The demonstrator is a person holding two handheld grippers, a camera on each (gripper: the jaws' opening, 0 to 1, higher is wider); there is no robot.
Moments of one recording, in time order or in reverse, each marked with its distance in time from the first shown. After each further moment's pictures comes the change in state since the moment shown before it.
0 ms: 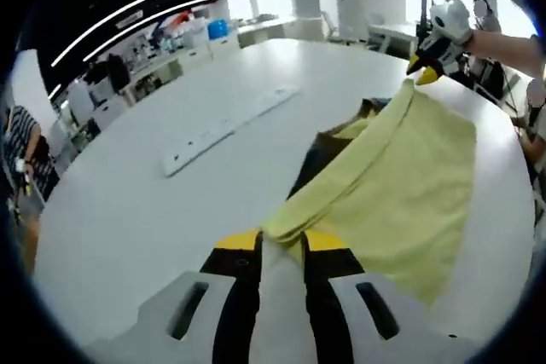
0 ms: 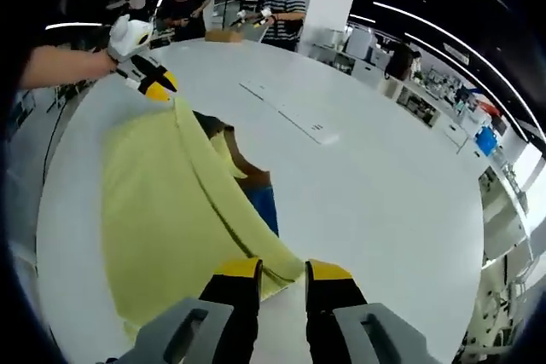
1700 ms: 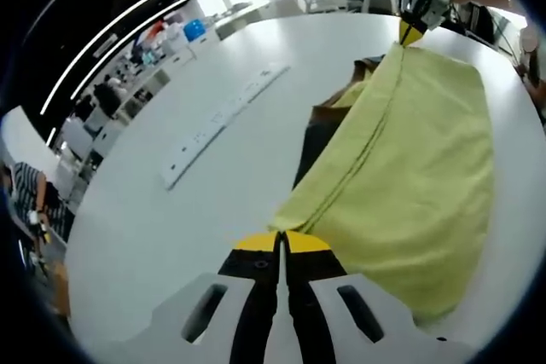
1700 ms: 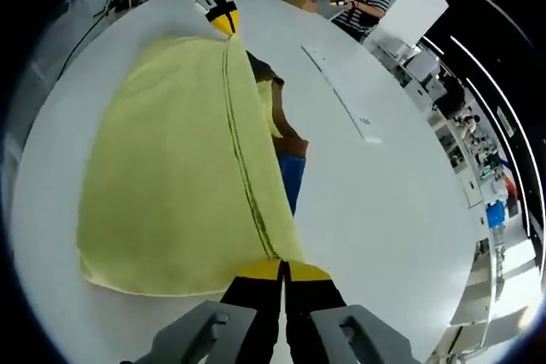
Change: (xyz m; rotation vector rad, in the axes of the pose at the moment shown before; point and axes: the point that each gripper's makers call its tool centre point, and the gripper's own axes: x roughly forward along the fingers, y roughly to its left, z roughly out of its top) left arm 0.010 0.012 -0.005 0.171 0.070 0.048; right arm 0.017 -0.007 -0.017 -0.355 0.099 0.023
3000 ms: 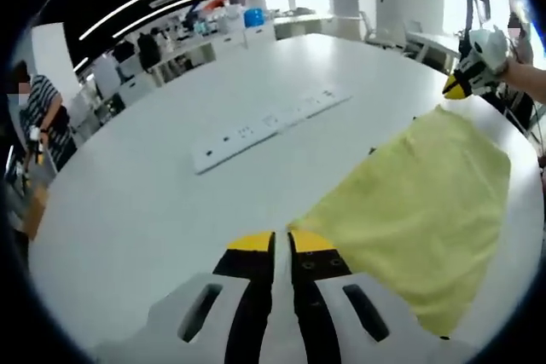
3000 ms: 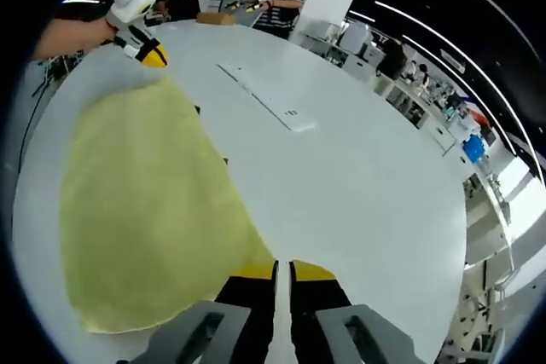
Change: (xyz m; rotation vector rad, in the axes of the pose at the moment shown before) left arm -0.003 0.030 0.009 -0.303 -0.040 0.058; right arm -0.006 -0.033 0.001 0.321 -0.040 -0.117
